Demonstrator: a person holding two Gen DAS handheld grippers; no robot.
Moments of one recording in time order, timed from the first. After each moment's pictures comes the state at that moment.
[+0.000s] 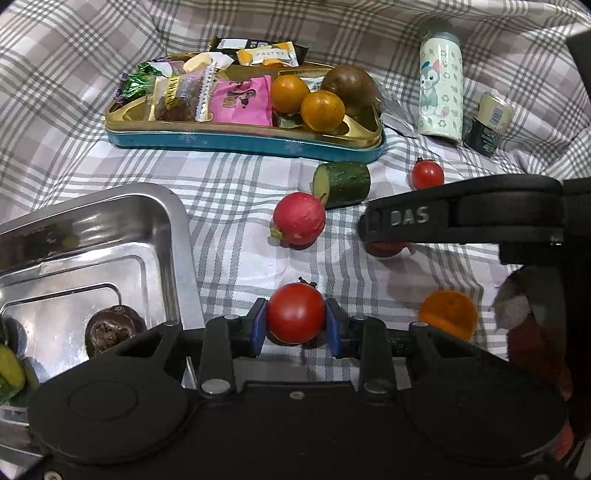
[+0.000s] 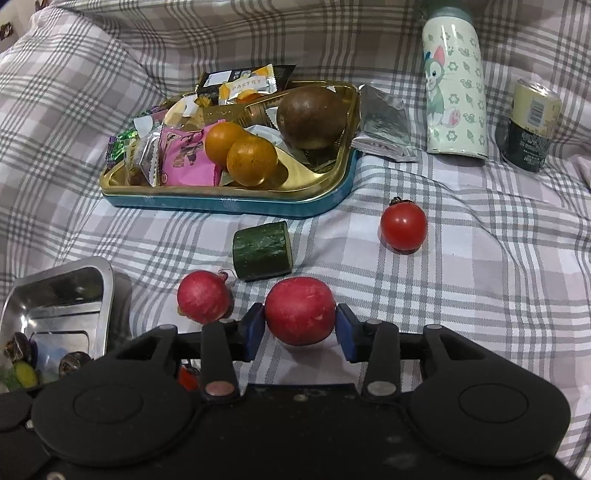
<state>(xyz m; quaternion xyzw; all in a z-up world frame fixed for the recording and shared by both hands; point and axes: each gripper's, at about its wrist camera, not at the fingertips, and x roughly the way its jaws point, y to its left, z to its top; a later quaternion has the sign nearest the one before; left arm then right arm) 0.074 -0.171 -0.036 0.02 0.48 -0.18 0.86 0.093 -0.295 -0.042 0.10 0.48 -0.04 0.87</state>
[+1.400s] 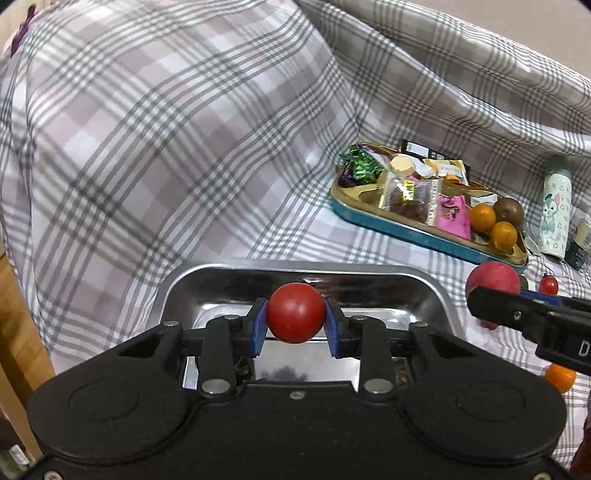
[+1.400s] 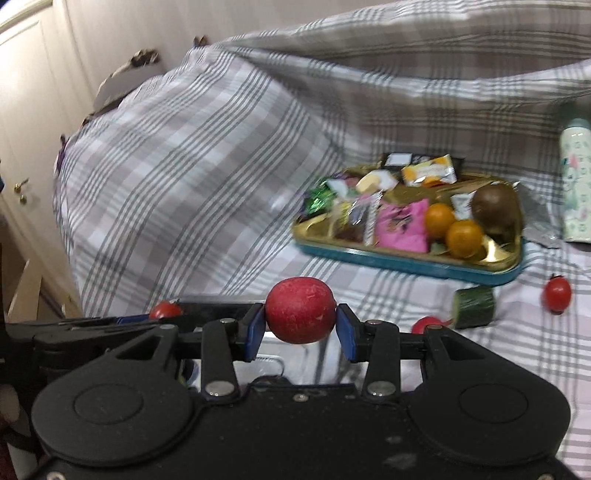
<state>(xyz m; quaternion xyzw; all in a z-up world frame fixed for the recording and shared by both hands) 0.070 0.000 0.004 -0.04 0.38 -0.04 0.92 0.044 -0.176 0.006 0.10 0.34 0.13 0.93</state>
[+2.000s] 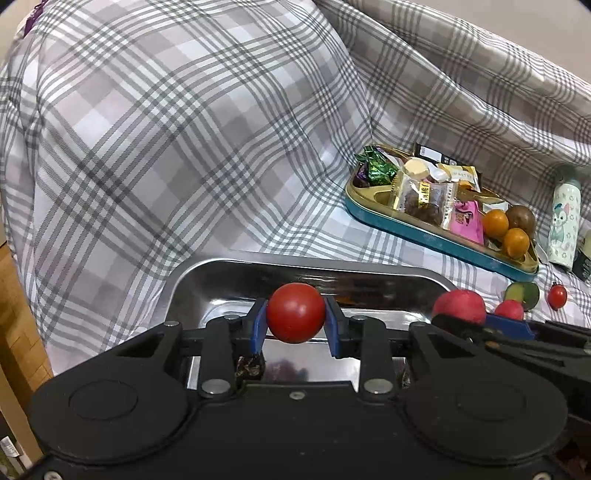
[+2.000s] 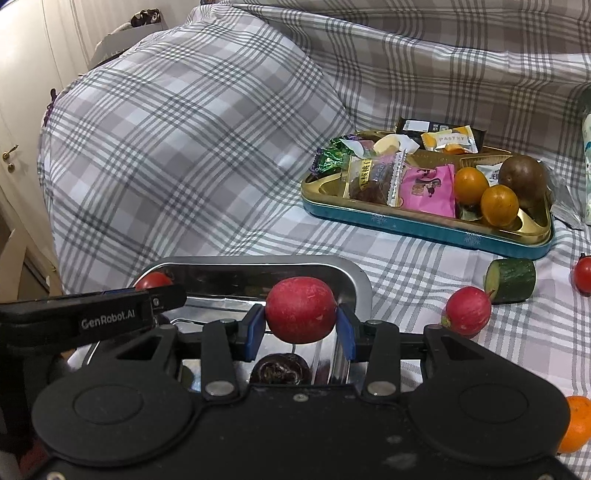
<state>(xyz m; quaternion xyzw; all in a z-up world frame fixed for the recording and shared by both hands) 0.072 0.006 -0.001 -0.05 0.37 -0.03 0.93 0.055 -0.141 -0.025 0.07 0.37 0.12 0.92</state>
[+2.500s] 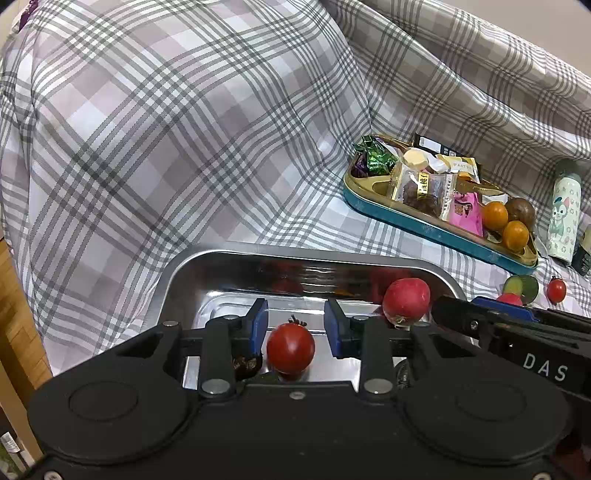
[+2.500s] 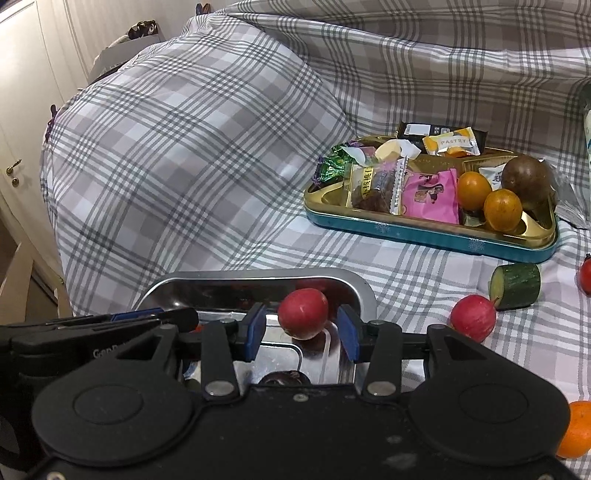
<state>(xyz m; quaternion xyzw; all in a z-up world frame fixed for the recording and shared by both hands) 0.074 0.005 -0.002 -0.05 0.39 -0.03 0.92 0.059 -0.145 -0.021 0.09 0.37 0.13 0.92</state>
